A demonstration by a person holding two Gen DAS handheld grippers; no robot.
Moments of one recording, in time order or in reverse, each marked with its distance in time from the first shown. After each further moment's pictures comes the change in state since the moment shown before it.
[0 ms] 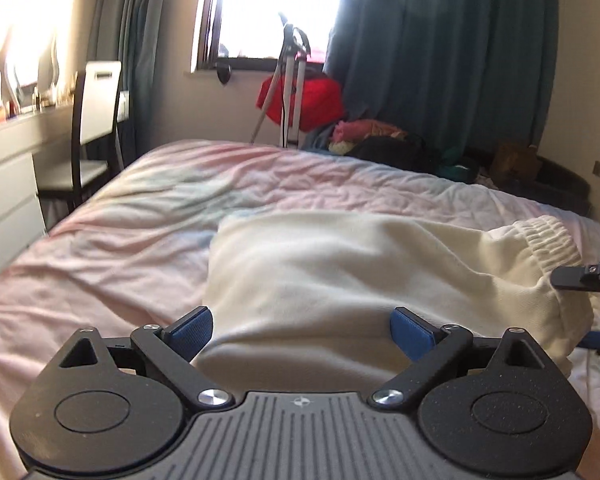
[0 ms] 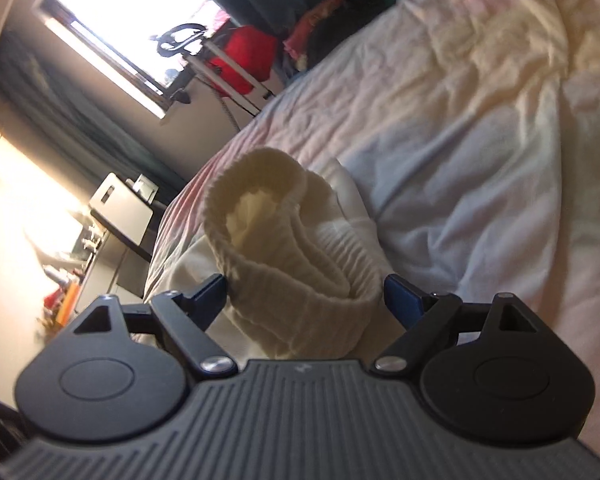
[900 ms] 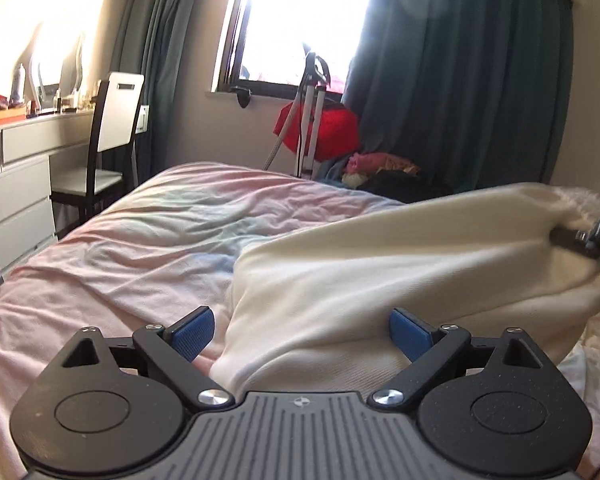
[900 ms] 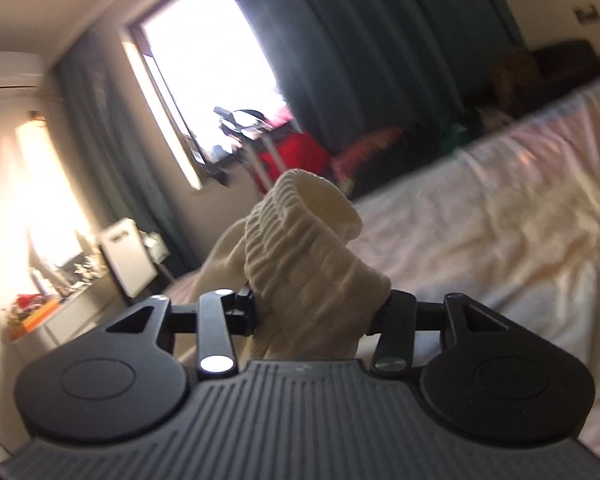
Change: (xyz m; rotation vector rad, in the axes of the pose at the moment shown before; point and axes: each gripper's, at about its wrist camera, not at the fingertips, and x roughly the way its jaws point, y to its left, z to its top) left arm -0.024 0.015 -0.001 -0.070 -0.075 0.013; right arm -0.002 0.044 0.006 -0.266 -0.316 -0.019
